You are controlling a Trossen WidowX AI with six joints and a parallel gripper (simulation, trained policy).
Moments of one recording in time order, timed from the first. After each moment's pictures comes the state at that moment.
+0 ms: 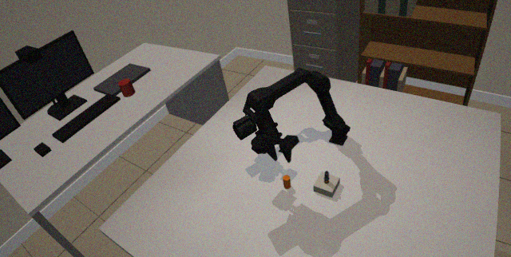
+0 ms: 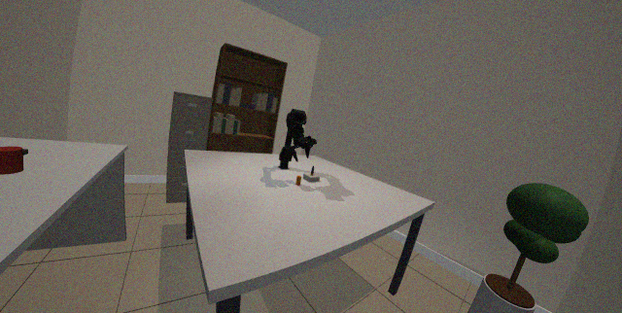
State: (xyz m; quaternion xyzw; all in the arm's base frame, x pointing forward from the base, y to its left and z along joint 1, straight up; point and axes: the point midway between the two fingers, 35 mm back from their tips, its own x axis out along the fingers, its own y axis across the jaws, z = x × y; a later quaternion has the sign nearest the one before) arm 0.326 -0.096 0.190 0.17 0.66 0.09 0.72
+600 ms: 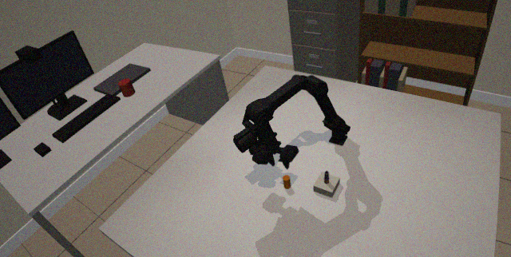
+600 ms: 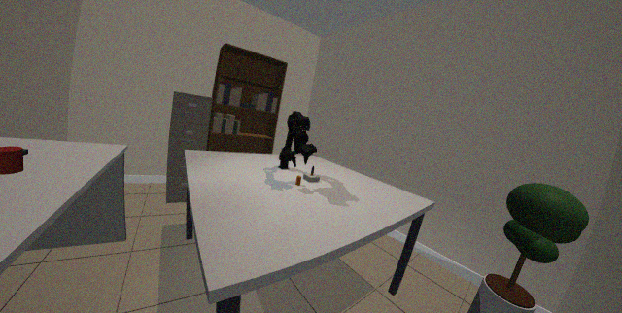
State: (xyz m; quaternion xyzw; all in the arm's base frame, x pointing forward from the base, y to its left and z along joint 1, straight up) arm 0.334 -0.103 0.159 0.11 0.71 0.07 0.70
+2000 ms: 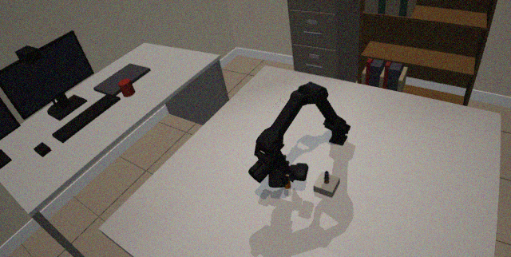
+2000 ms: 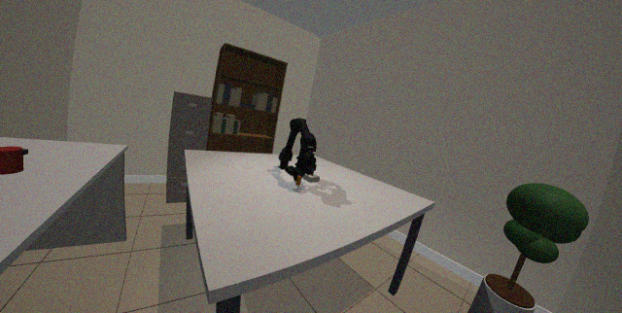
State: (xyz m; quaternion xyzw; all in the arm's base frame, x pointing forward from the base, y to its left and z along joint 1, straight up) arm 0.324 -0.086 0.064 -0.04 0.77 0.11 0.63
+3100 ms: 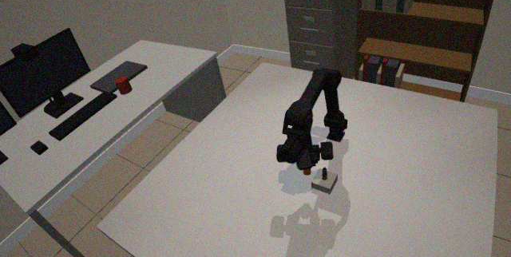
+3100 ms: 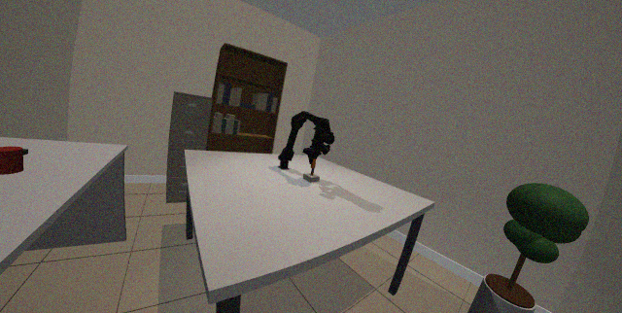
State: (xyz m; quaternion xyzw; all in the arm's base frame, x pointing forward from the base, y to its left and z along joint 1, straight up) arm 0.308 0.007 0.163 -0.14 0.73 0.16 0.65
